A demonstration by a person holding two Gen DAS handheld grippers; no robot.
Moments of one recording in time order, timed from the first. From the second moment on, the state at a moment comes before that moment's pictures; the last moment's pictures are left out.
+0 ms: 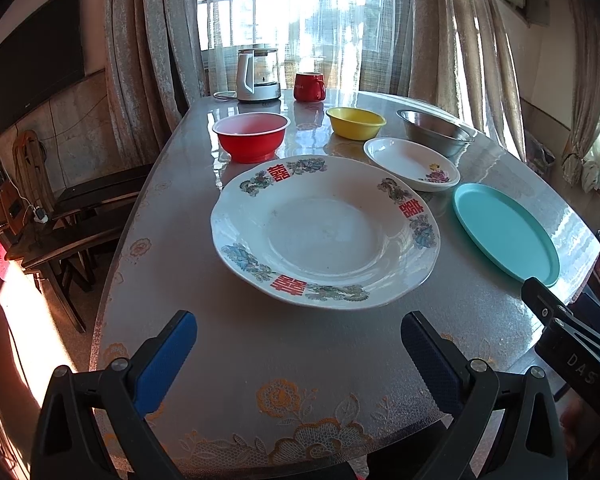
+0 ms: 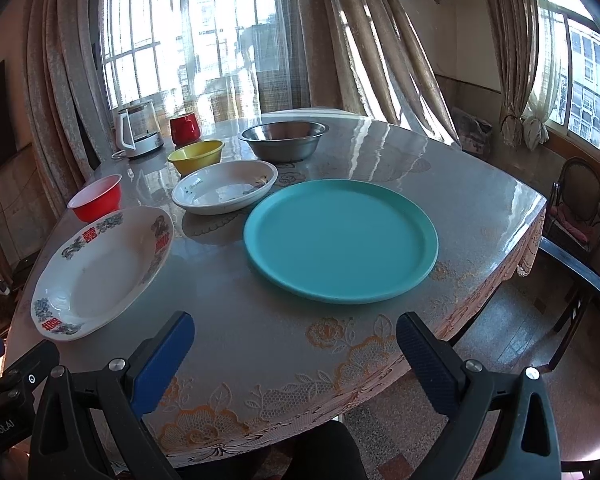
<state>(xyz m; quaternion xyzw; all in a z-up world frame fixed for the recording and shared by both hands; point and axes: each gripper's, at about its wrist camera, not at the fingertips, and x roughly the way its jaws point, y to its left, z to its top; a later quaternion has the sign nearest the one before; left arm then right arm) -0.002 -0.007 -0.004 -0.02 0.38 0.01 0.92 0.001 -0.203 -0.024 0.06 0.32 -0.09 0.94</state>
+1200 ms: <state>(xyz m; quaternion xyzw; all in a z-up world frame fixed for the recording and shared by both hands) 0.047 0.068 -0.009 -0.18 0.39 0.00 0.90 0.044 -0.192 -0.033 0.07 0.30 0.05 0.95</state>
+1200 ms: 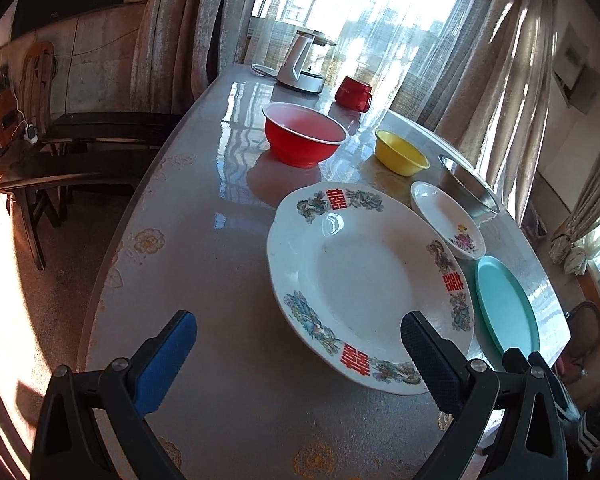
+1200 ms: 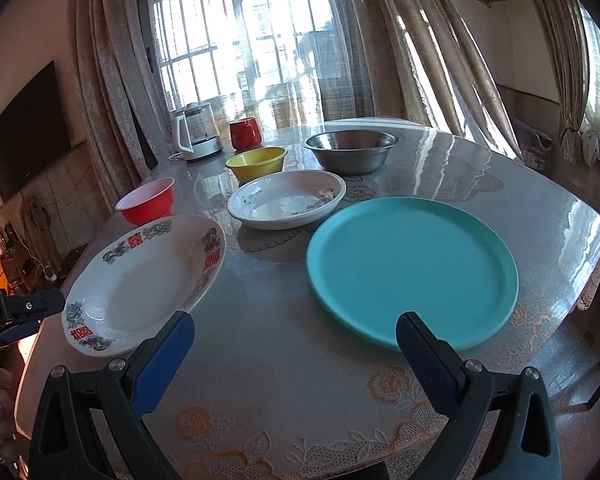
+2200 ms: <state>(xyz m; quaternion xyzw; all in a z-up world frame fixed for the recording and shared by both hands) 0.094 0.104 -0.042 -0.28 0.32 -0.05 0.90 0.152 -0.143 -0.056 0.14 0.37 0.21 0.89</state>
